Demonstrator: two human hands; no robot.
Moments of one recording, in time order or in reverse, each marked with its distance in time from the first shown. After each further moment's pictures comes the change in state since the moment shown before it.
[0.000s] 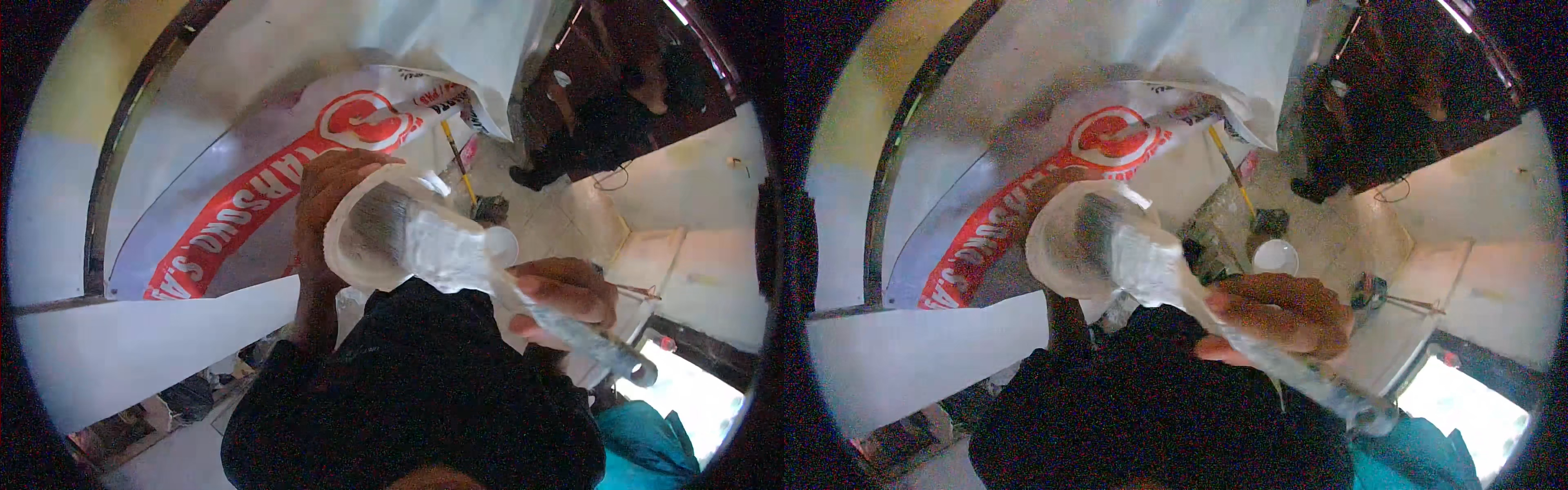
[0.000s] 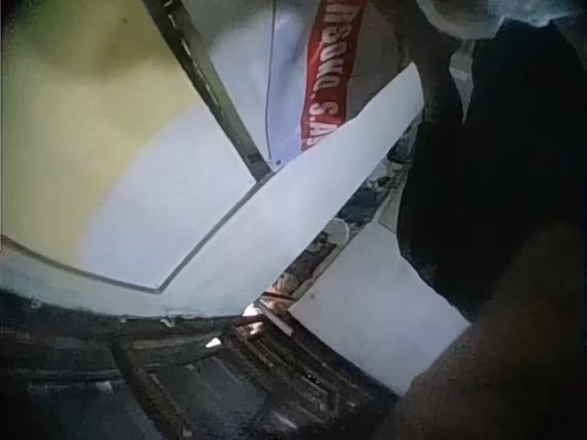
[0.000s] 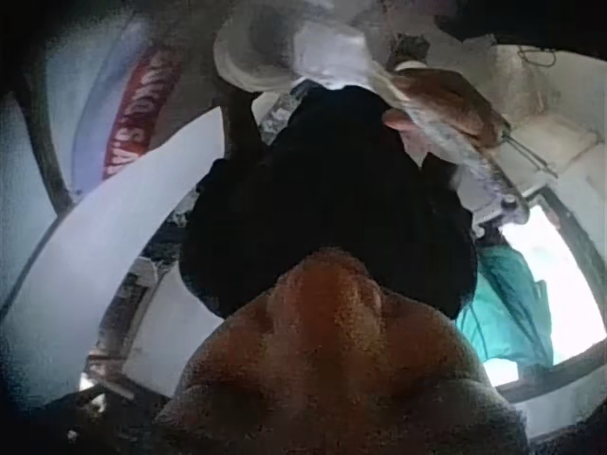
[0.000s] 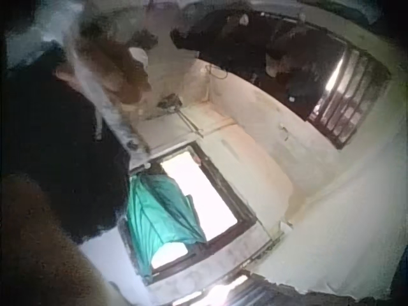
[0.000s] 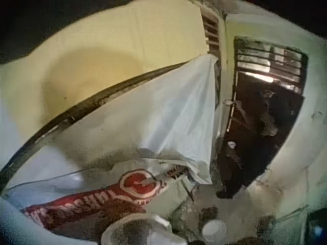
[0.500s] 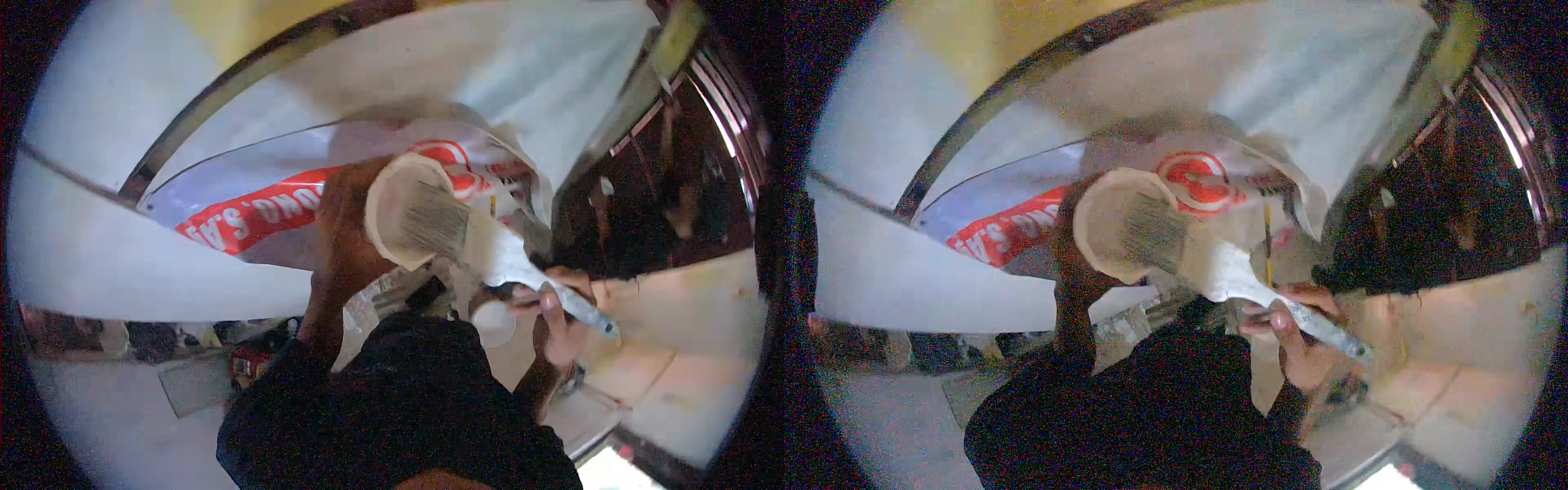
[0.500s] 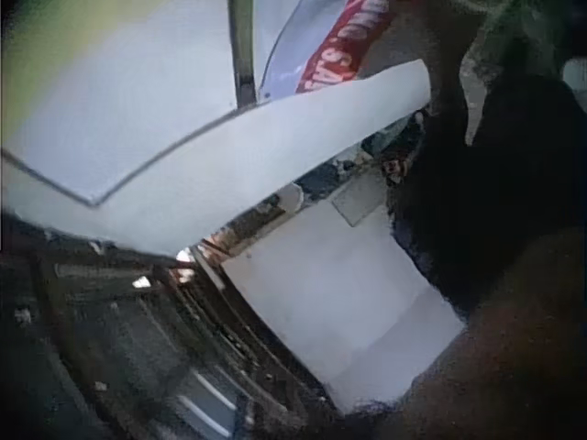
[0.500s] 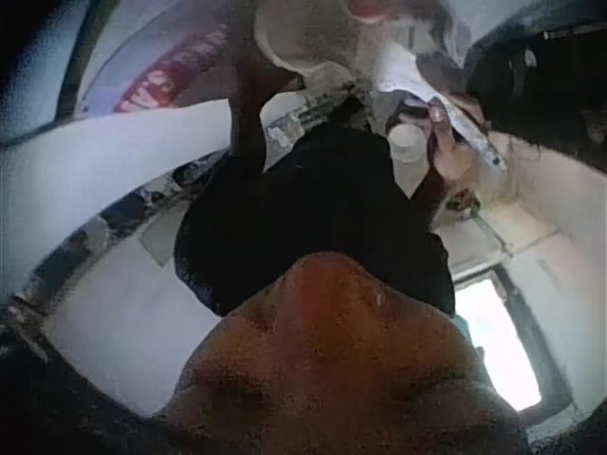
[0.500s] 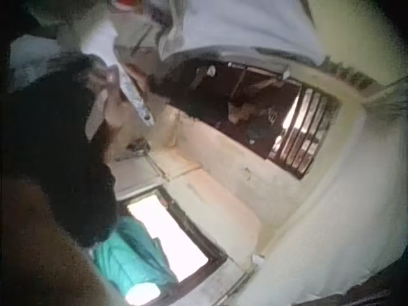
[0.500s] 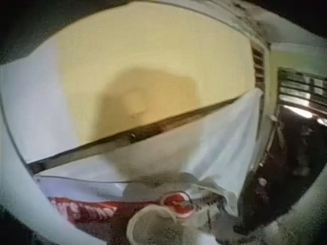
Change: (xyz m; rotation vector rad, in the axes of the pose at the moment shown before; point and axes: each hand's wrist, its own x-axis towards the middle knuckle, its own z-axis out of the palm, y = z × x) left_hand -0.010 0.016 -0.057 0.023 0.118 -0.556; right_hand 0.002 0.026 0.038 0.613 0.394 0.651
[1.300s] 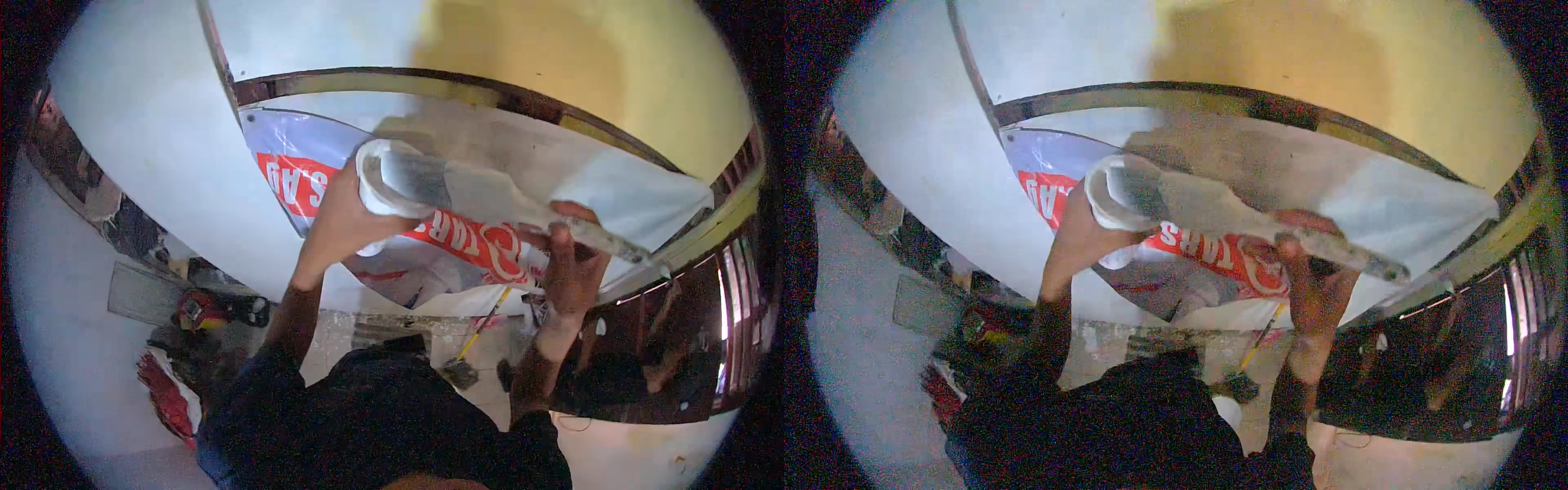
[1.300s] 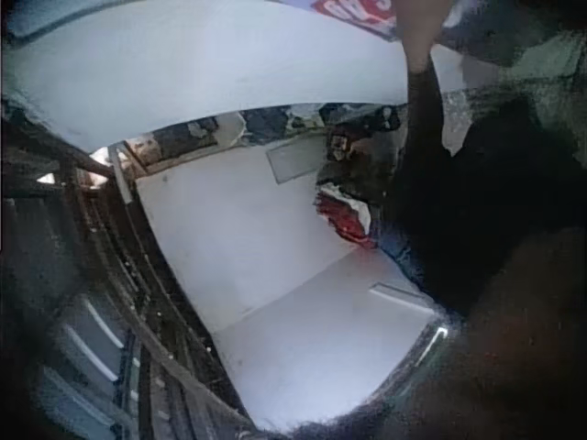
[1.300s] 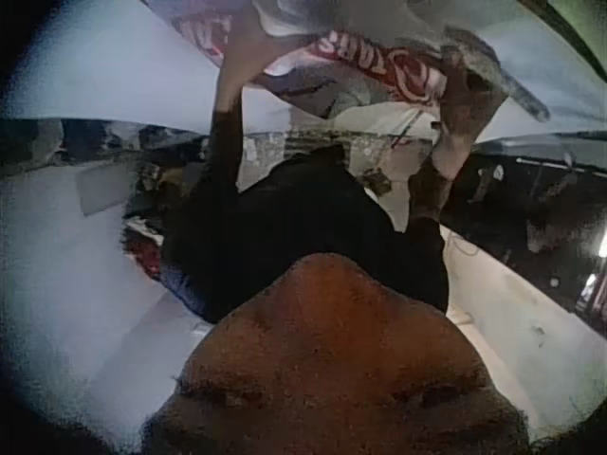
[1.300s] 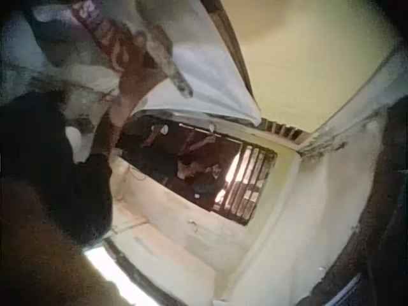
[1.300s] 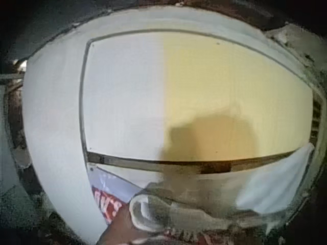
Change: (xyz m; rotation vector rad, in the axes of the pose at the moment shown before) left_hand -0.004 0.025 -0.099 0.113 0.357 -0.131; right_hand 0.134 -0.021 0.136 -0.085 -0.541 -0.375
